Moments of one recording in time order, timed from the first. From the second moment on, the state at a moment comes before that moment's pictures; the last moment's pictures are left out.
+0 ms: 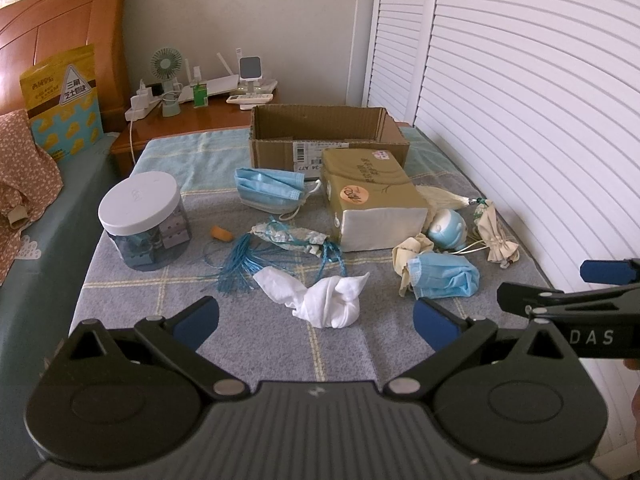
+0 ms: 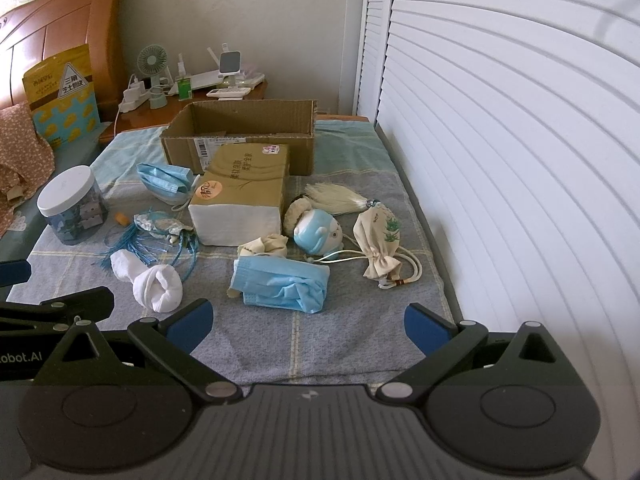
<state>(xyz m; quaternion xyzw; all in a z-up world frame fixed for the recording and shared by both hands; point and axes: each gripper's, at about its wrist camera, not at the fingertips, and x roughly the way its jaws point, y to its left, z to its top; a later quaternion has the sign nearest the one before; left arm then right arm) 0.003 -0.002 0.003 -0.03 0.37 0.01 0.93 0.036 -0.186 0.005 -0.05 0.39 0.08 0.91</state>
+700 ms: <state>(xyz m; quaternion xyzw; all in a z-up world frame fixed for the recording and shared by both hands) 0.012 -0.006 0.003 0.01 0.36 -0.03 0.93 0.039 -0.184 0.004 -0.06 0.38 0.08 0.92</state>
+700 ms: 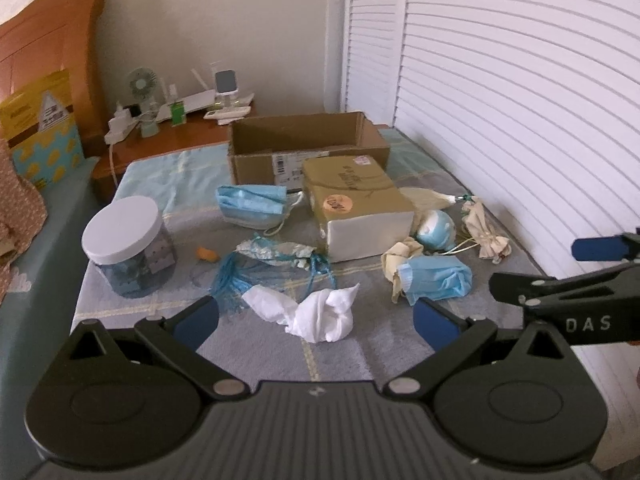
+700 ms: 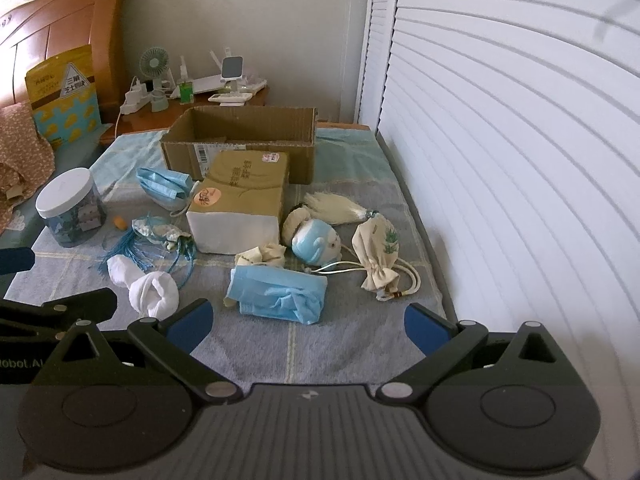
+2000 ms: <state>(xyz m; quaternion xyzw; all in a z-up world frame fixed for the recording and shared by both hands) 0.071 0.017 -0.092 0.02 0.43 -0.07 0.90 0.096 -0.187 -0.090 -0.08 0.43 0.15 0.89</state>
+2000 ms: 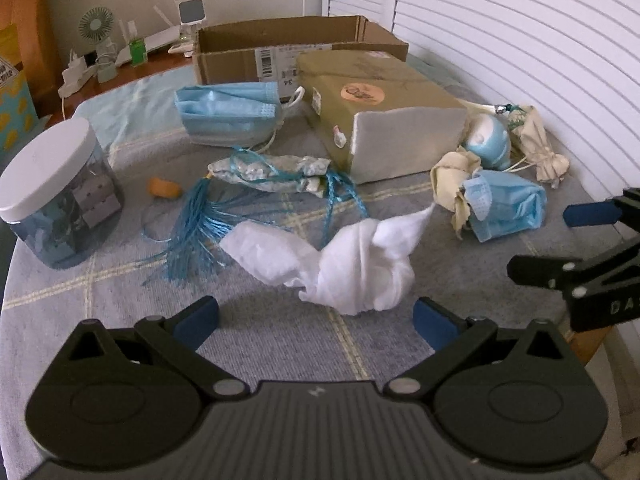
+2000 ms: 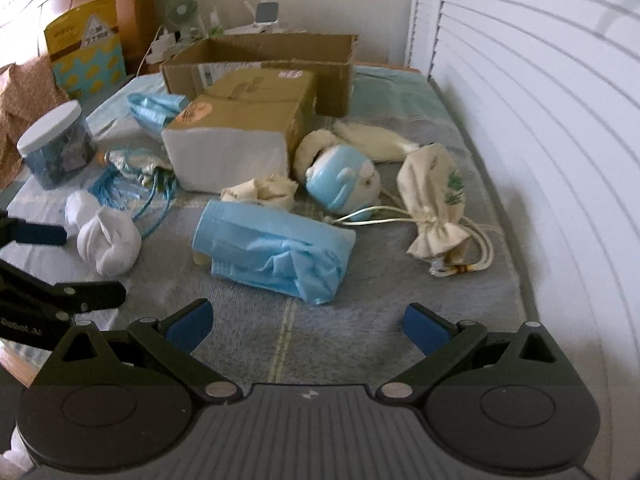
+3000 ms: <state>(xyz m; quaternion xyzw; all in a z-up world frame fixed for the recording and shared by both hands) 0.072 -0.001 -0.088 0.03 0.37 -0.10 0.92 0.083 -0.189 -0.099 -0.09 0.38 0.16 0.91</state>
